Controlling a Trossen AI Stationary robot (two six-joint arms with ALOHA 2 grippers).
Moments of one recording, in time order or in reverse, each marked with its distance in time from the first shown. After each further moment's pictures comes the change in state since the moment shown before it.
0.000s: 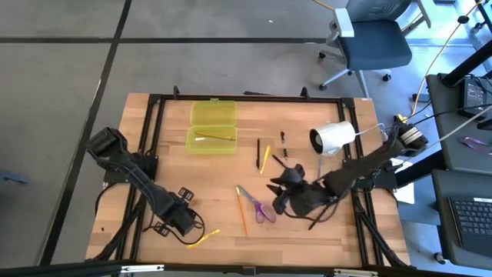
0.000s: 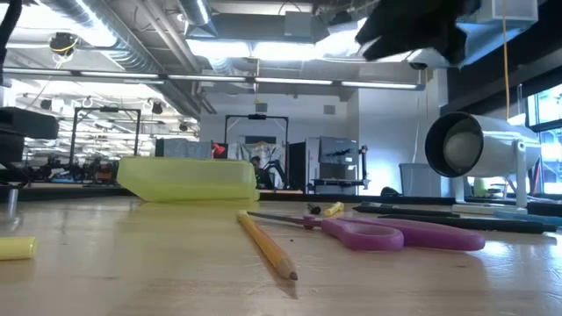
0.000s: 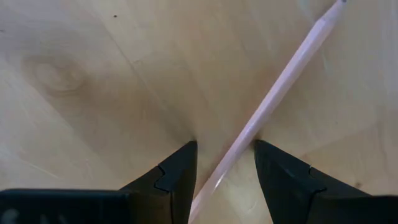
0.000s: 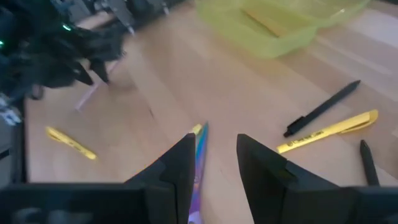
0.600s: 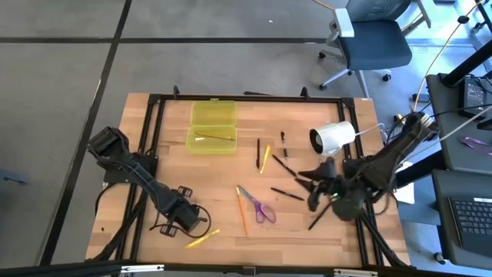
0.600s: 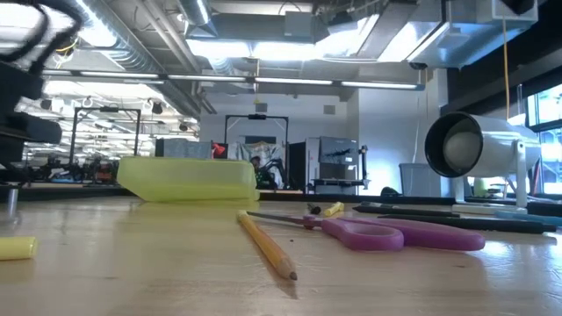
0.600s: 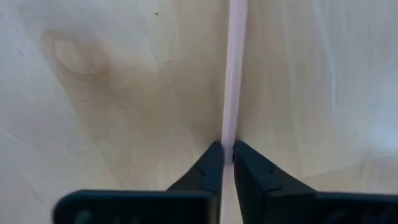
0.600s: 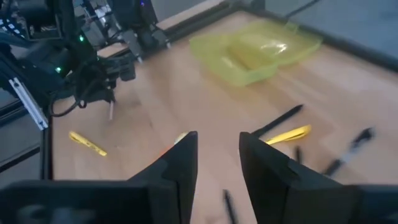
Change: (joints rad) left arm 0.072 0.018 -0.004 0.048 0.015 -0.188; right arm 0.218 -0.323 -0.002 -0.406 0.227 0.128
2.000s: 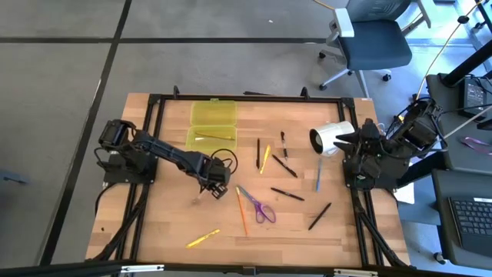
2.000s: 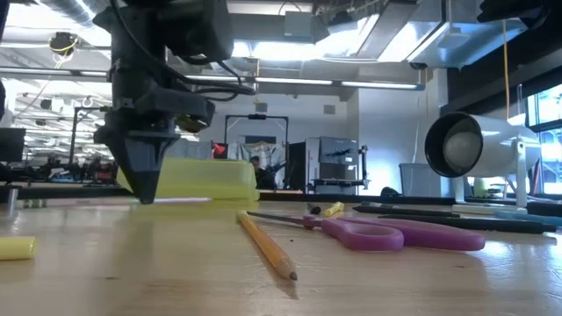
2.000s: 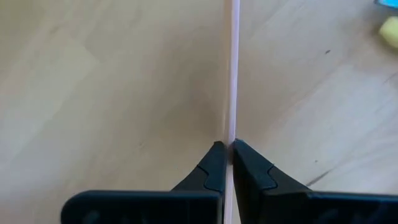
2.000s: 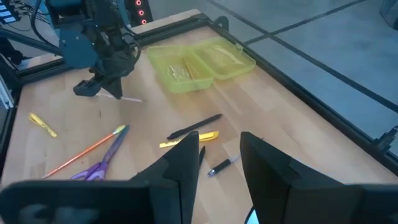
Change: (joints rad) left arm 0.506 -0.005 0.102 0.046 -0.129 -0.548; right arm 0.058 -0.525 0.000 -0.588 0.029 -0.061
